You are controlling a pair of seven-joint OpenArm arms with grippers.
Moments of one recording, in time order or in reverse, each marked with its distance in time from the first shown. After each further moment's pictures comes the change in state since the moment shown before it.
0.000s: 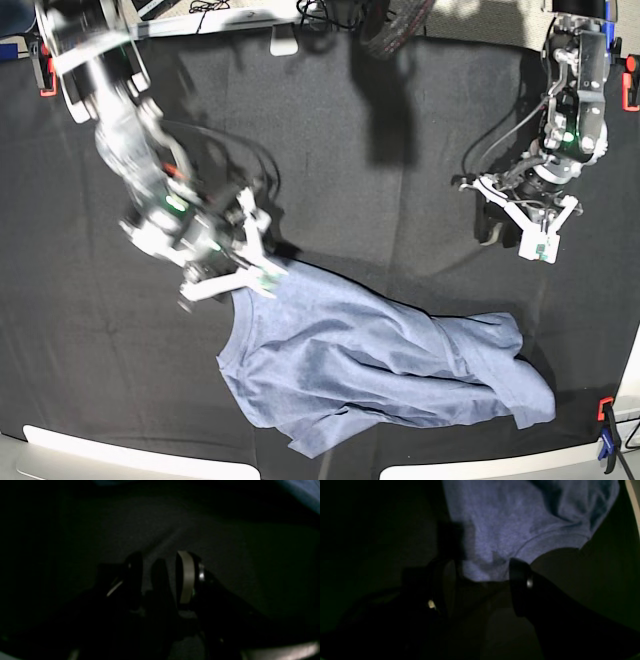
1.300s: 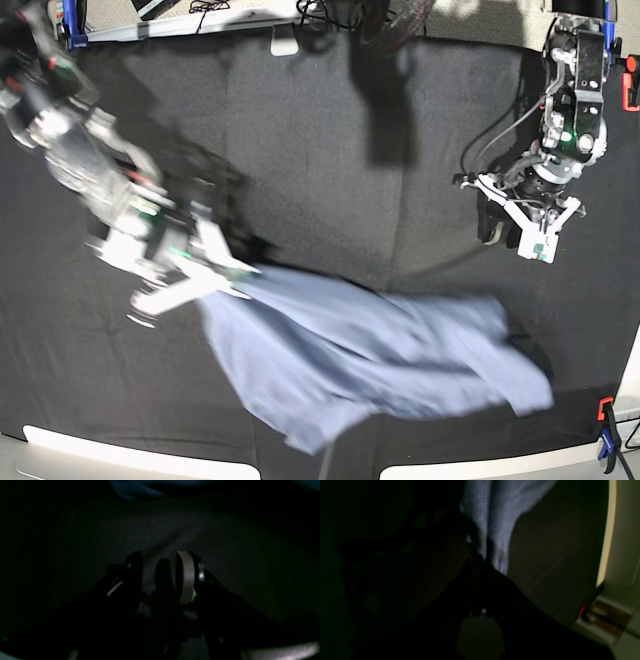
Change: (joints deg) left arm 0.0 0.0 0.0 0.0 2.8 0.0 -0.3; right arm 1.0 17.6 -7.1 19.0 13.4 -6.0 -26.1
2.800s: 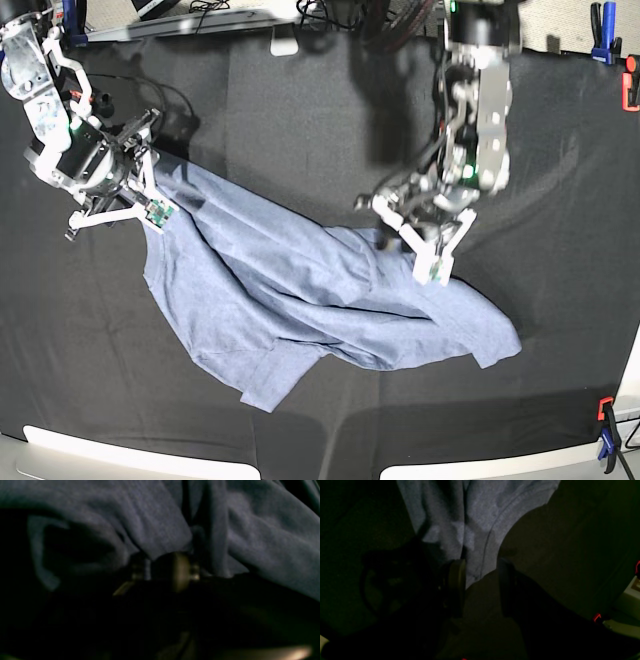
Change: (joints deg) left arm -11.4 21.9 0.1 -15.0 6.9 -3.9 5.8; right arm -24.3 3.7 21.8 10.8 4.3 -2.1 1.1
